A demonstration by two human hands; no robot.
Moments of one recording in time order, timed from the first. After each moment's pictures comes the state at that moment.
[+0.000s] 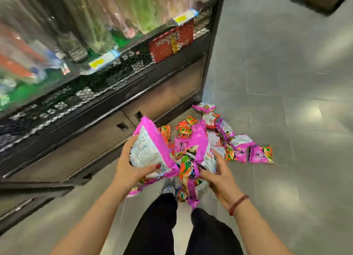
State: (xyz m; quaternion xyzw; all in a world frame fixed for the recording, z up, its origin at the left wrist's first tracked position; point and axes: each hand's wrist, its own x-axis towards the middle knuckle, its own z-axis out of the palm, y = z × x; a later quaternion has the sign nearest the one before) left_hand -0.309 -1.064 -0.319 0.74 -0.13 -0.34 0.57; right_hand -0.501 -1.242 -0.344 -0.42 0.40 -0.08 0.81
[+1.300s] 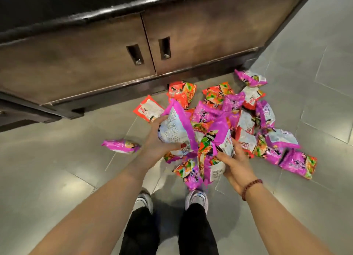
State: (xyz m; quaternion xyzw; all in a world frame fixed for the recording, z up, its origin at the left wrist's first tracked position) left_hand -0.327 -1.066 -0.610 0.72 0.02 -0.35 0.60; right_hand -0.465 -1.262 -0.598 -0.45 0.45 0.07 0.77
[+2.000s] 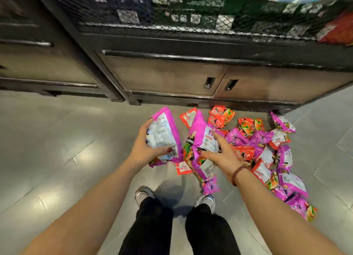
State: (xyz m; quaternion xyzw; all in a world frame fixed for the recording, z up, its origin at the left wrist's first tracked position) left_hand -0.338 -0.852 -0.430 0.75 0.13 -0.22 0.62; right_hand -0.364 -1.107 -0.422 -0.67 0.23 0.25 0.65
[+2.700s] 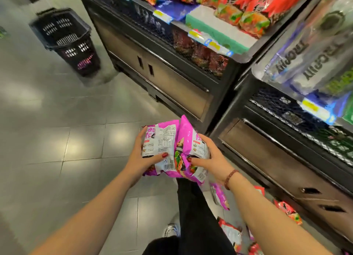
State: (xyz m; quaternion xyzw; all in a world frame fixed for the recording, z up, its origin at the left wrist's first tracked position) left_hand -0.370 -0.489 -0.314 0.66 0.33 0.04 0.68; right_hand -0.227 -0.691 -0.314 -0.68 -0.10 0.46 0.56
